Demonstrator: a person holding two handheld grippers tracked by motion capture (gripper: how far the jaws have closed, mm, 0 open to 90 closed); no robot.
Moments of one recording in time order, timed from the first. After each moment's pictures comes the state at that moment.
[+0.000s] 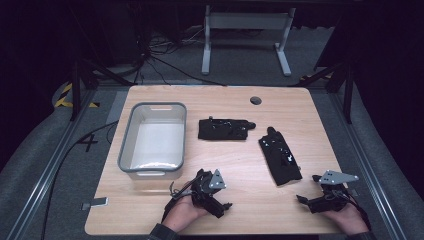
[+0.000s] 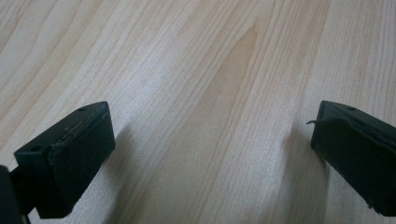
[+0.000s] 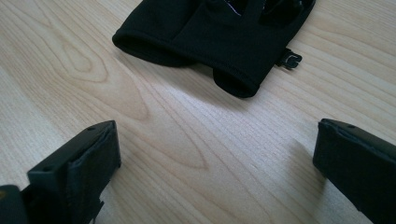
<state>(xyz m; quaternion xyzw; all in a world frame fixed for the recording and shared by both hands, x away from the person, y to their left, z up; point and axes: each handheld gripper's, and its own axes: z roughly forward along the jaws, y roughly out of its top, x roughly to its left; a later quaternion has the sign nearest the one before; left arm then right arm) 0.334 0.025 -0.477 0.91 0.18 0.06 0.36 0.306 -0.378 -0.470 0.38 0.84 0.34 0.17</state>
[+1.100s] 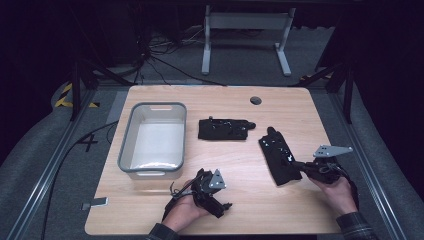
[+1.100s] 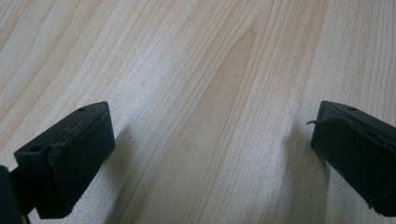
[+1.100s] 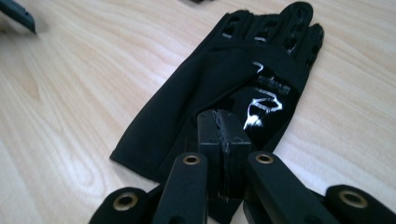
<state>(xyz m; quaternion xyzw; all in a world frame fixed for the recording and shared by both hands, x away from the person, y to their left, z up) 0.335 0.026 -0.477 0.91 0.17 0.06 0.36 0.365 -0.359 -0.427 0.38 0.83 0.38 0.14</state>
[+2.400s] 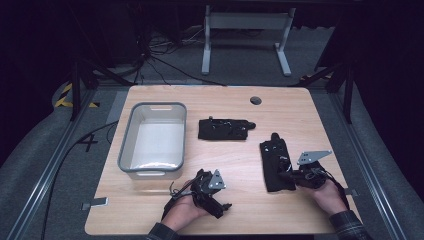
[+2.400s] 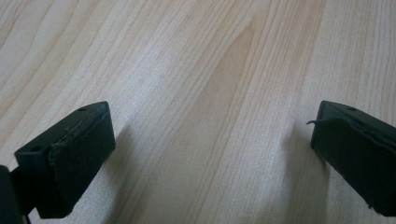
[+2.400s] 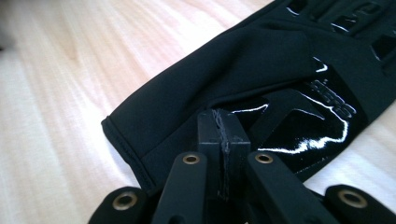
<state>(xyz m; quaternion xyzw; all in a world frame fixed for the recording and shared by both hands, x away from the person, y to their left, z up) 0.333 0.027 -0.477 0.91 0.17 0.06 0.36 0.362 -0.328 -0.450 0.32 0.88 0.35 0.07</state>
